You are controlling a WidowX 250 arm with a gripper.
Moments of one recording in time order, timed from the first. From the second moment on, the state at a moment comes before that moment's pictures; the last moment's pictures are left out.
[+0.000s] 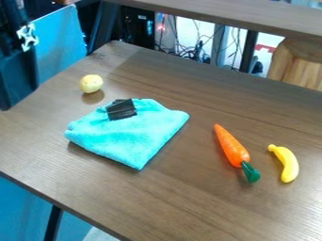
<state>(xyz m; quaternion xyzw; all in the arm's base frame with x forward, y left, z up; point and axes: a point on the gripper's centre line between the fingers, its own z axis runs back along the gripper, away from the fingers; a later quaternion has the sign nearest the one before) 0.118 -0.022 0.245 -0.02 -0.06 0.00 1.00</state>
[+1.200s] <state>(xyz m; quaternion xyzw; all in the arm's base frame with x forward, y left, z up) 0.288 0.066 0.139 0.03 -0.05 0.06 1.00</state>
